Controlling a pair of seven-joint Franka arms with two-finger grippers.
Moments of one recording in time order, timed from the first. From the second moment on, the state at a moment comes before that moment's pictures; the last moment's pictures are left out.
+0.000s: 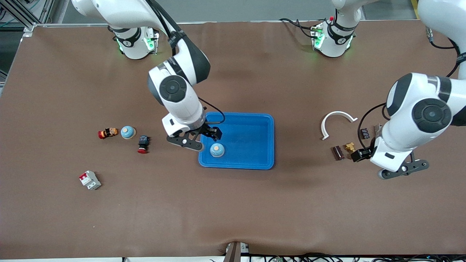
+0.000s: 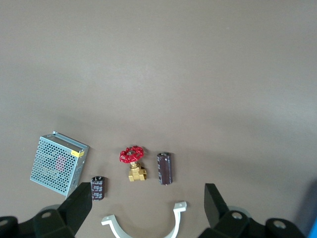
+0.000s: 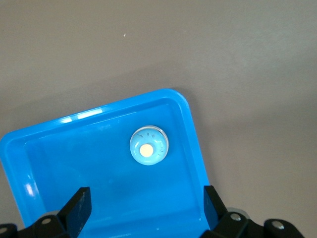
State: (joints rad) left arm 0.34 0.43 -0.60 -1.52 0.38 1.86 -0.56; right arm 0.62 0.54 -0.01 -1.54 0.07 2.16 0.89
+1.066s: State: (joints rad) left arm 0.39 0.28 -0.62 -1.40 0.27 1.60 -0.43; right arm 0.63 0.71 -0.02 -1.53 0.03 2.37 0.92
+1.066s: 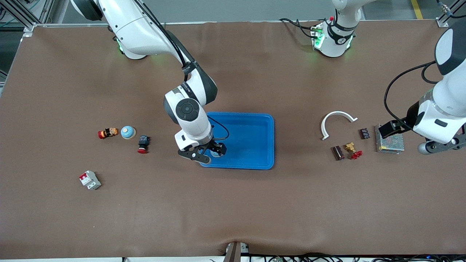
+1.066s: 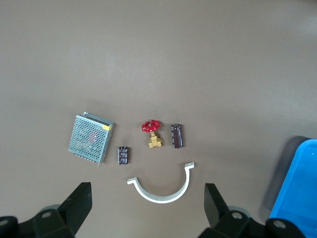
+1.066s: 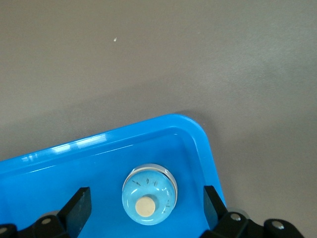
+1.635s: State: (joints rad) left arm 0.42 0.26 -0.61 -1.38 0.16 1.55 -0.43; right arm 0.68 0.82 -0.02 -1.47 -0.09 2.39 1.03
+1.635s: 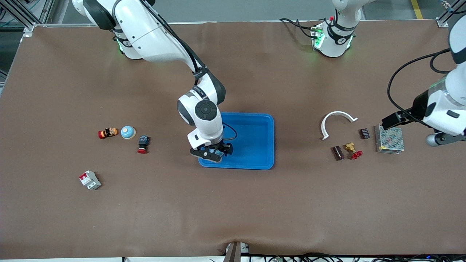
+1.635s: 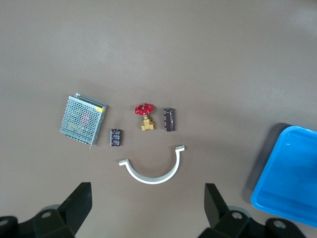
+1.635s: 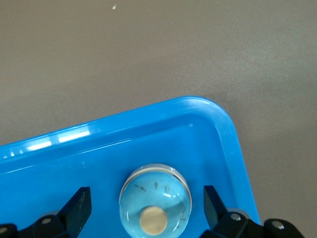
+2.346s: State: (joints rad) left arm 0.12 0.14 -0.18 -1.38 0.02 1.52 -0.14; right arm 0.68 0.83 -0.02 -1.47 -0.12 2.39 1.04
